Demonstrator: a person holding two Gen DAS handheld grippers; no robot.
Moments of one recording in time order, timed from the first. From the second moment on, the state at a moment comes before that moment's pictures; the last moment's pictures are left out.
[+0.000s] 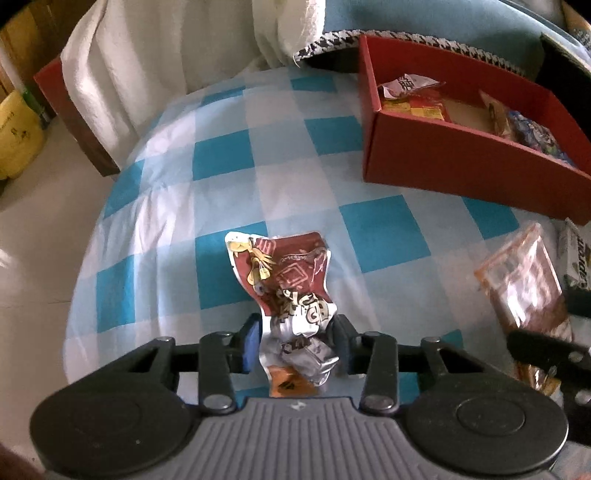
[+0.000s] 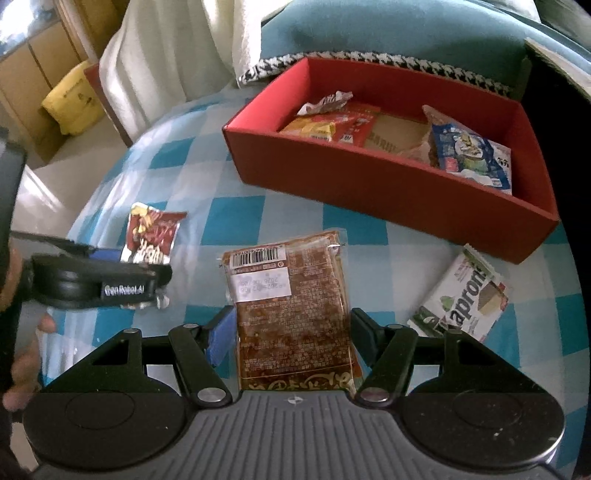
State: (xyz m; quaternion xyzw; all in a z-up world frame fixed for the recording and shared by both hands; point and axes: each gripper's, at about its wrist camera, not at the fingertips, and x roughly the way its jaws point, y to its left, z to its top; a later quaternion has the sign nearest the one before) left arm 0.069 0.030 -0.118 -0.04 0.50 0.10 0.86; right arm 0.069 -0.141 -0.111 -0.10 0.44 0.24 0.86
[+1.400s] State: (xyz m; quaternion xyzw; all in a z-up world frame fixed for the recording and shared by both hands) left arm 0.093 -0.012 -0.021 -0.02 0.36 0.04 0.93; right arm 0.104 -0.187 -0.044 0.02 0.35 0.20 0.92
